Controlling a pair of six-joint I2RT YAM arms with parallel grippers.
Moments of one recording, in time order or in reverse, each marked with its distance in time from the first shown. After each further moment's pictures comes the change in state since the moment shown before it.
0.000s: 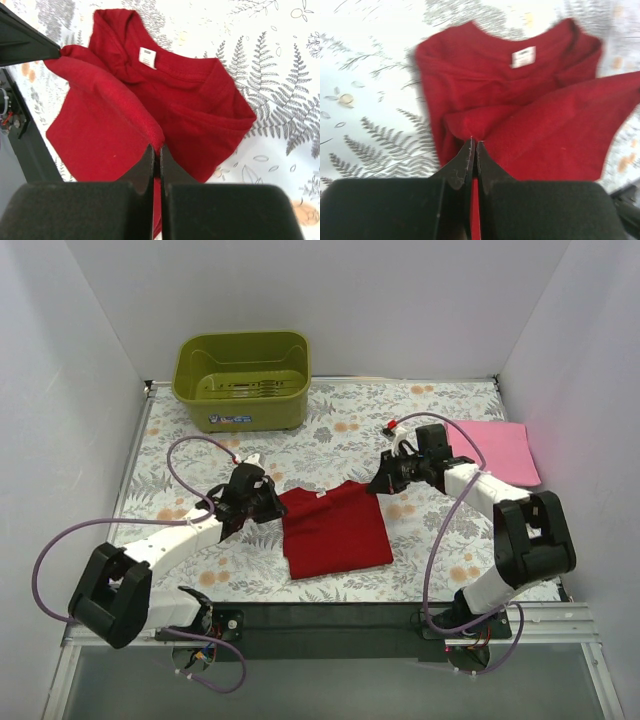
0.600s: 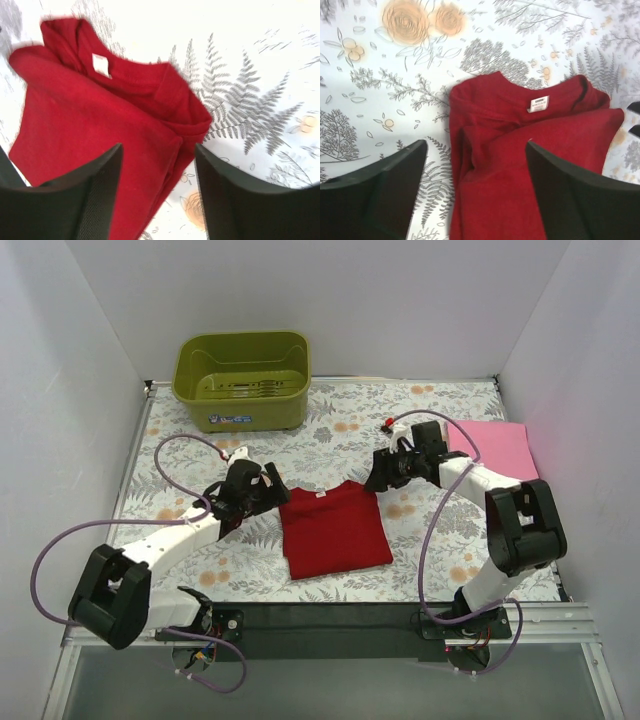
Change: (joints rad) left arm 0.021 0.031 -0.010 0.043 -0.177 -0.039; right arm 0.011 0.134 0.071 -0.005 0.127 -0.015
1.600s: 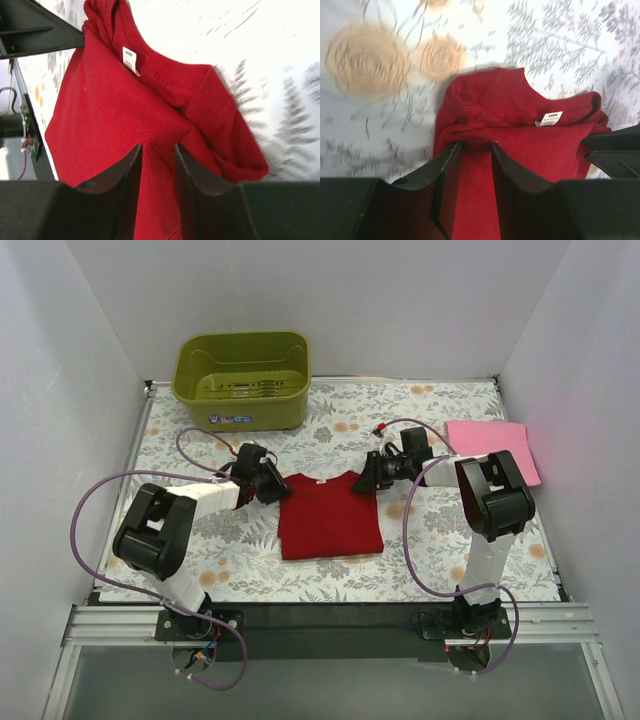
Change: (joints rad) left arm 0.116 0.387 0.157 0.120 0.208 -0.142; right arm 0.002 0.261 0.019 0.295 -0.224 0.196
